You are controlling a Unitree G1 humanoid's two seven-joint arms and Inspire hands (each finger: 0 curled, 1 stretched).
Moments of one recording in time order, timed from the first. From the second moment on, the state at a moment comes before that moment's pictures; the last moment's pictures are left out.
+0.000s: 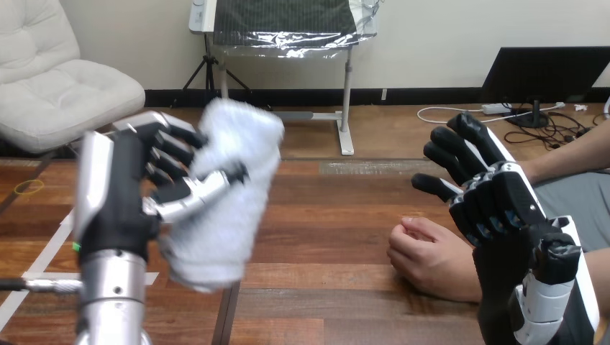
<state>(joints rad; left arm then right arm) 0.10 0.10 -0.02 -0.57 0.44 0.29 0.10 0.52 -0.09 0.12 -0.43 0.20 -0.57 0.21</state>
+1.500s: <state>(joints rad) 0.10 0.07 0.01 -0.47 0.31 0.02 0.17 0.42 -0.18 -0.02 -0.34 -0.09 -0.57 0.20</state>
